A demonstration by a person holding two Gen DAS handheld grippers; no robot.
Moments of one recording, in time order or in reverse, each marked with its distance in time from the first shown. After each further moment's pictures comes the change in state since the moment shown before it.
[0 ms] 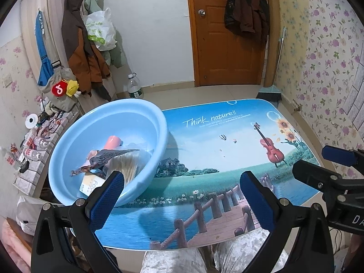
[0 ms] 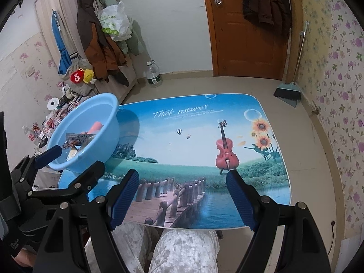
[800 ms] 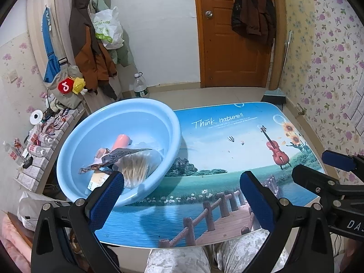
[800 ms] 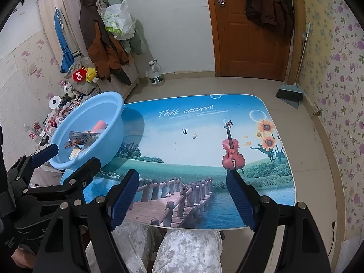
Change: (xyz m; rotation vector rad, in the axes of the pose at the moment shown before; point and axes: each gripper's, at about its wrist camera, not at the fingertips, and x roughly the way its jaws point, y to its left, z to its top) left arm -0.005 0.013 0.000 -0.027 -0.004 0.024; right arm 0.003 0.013 0.000 -0.011 -0.005 0.004
